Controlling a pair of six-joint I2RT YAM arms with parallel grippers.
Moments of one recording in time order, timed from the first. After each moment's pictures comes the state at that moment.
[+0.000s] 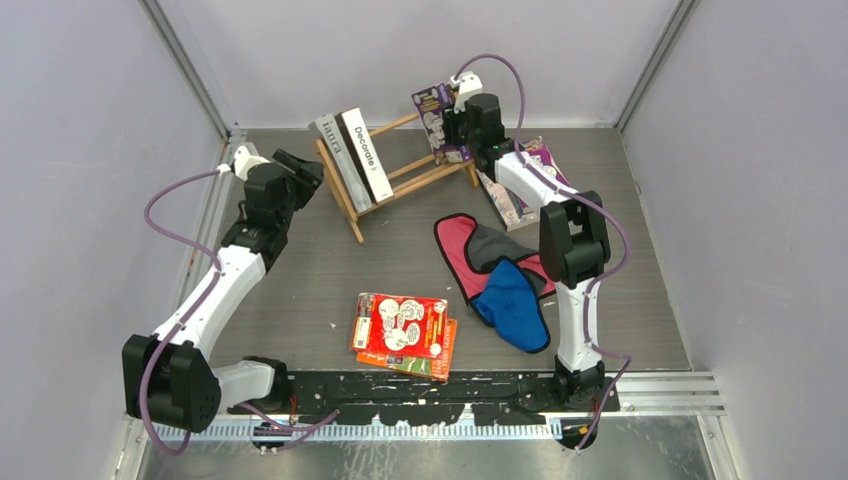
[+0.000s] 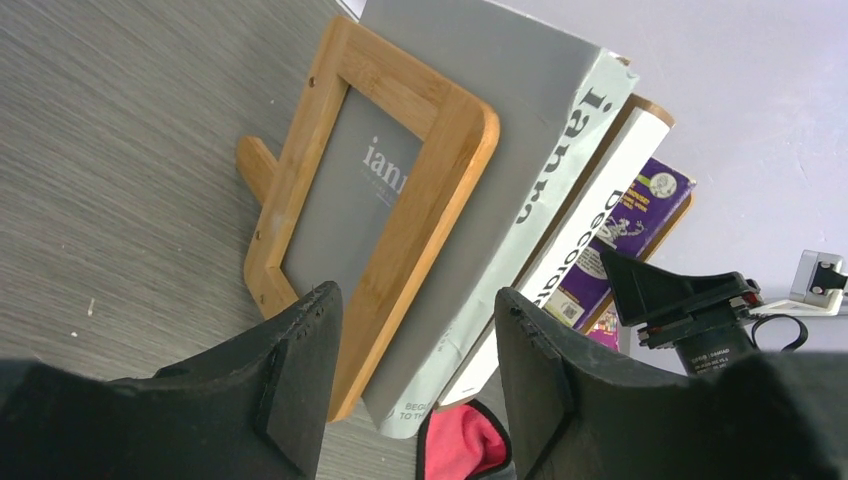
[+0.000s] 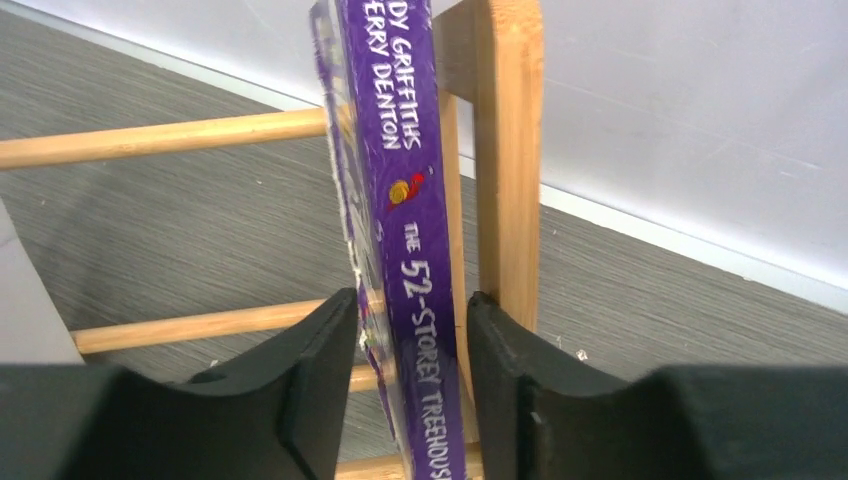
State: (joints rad) left arm -0.21 1.20 0.92 0.00 -0.23 -0.93; right arm 0.36 2.13 1.78 0.08 0.01 -0.04
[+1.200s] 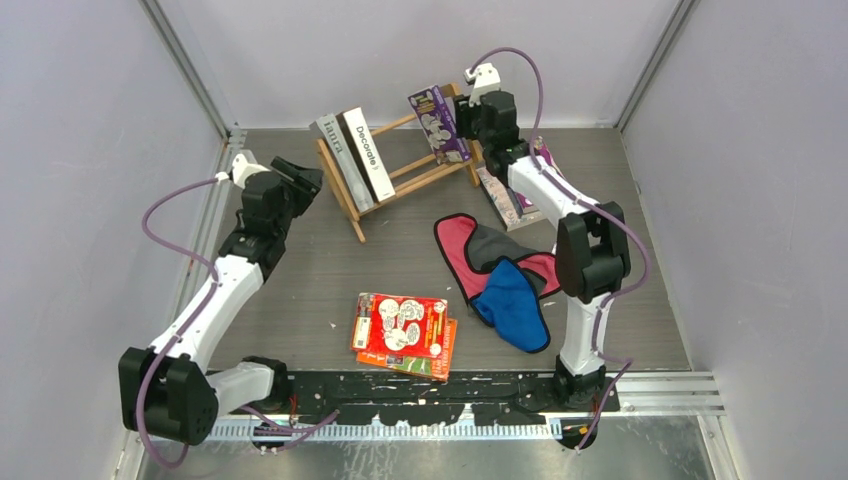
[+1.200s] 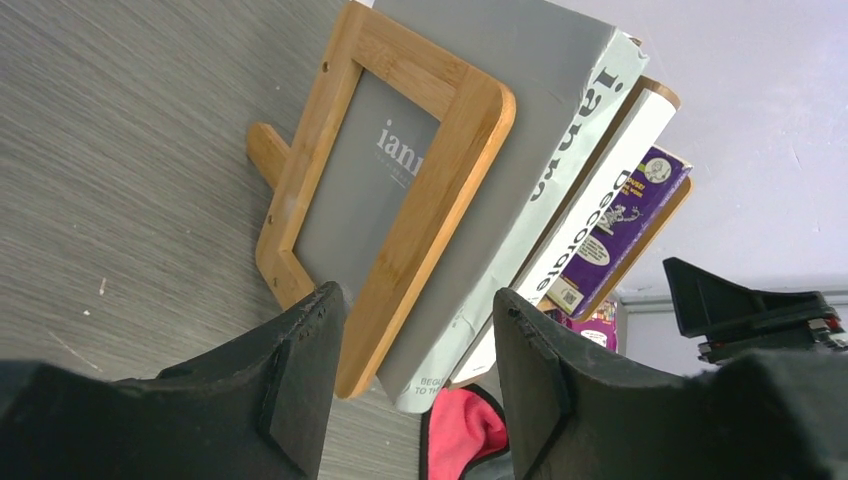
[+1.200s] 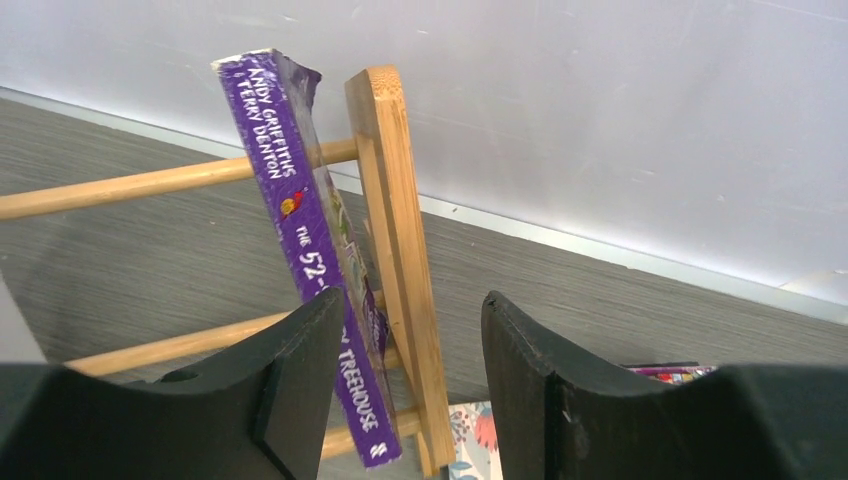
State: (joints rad) left arm -0.21 1.15 0.87 0.00 -0.22 -0.94; right arm 0.35 1.99 1.66 0.15 0.12 -0.06
